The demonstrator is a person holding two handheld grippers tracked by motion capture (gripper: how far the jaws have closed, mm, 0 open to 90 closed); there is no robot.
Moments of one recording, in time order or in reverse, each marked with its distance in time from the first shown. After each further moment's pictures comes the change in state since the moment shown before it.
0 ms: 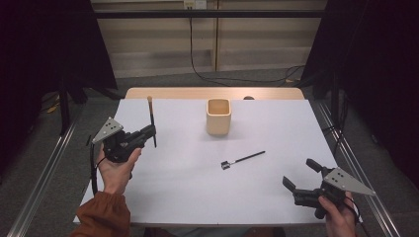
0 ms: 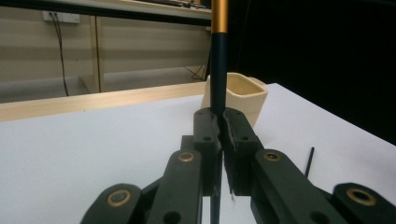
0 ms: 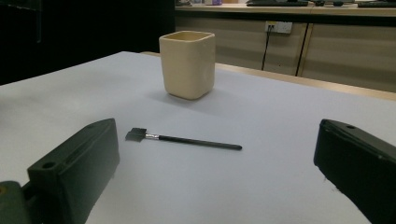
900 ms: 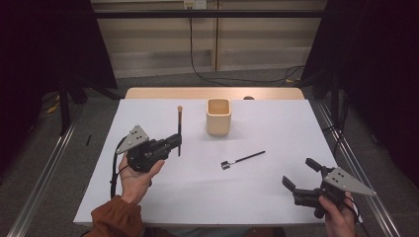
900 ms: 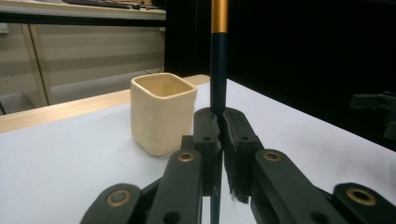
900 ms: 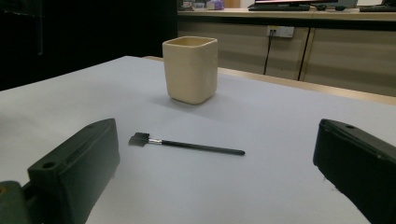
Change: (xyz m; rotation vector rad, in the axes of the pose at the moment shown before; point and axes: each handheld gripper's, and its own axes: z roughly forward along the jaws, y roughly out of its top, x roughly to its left) left arm -0.058 -0.005 0.021 0.000 -0.165 0.083; right arm 0.001 0.002 0.000 -0.017 0.011 -0.001
